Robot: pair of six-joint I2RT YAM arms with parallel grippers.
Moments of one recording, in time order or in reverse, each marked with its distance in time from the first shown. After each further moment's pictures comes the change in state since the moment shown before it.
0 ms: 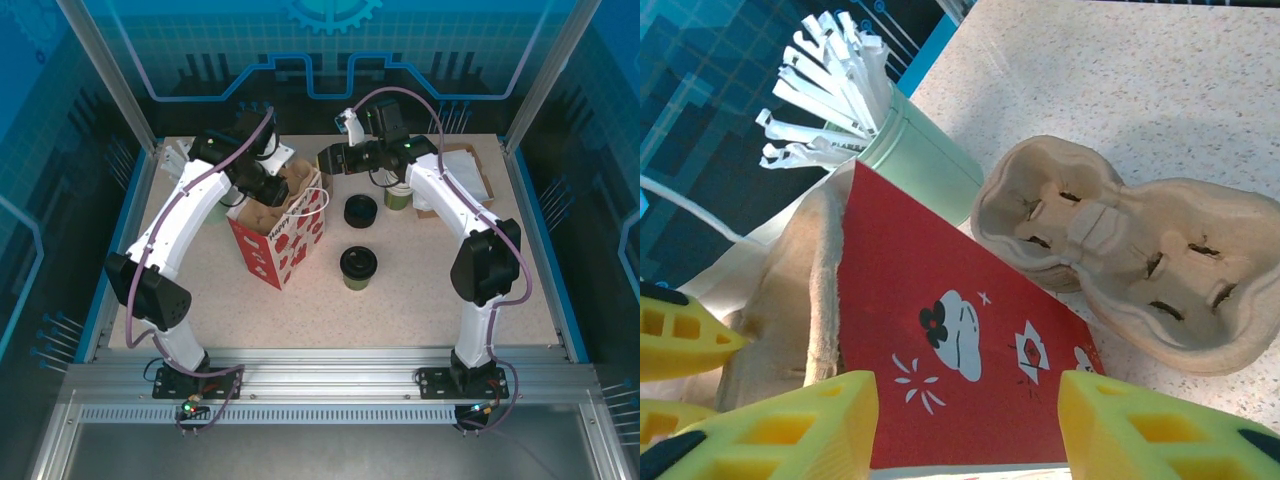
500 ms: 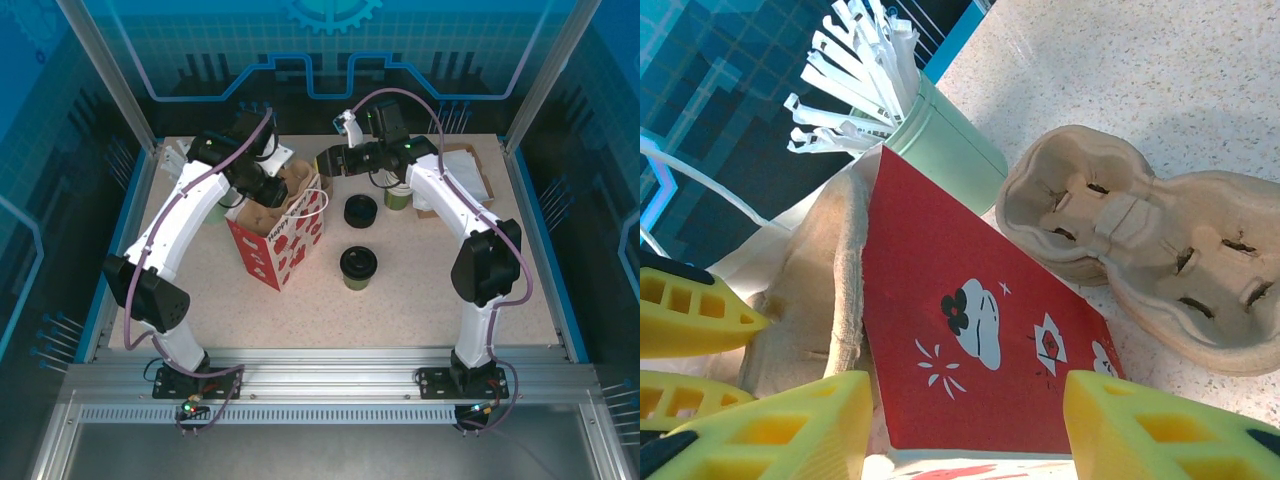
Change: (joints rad) left arm 0.000 -0.011 -0.009 -0.001 -0.003 0.000; right arm 0.000 -0.005 -0.009 -0.004 -0.047 -0.015
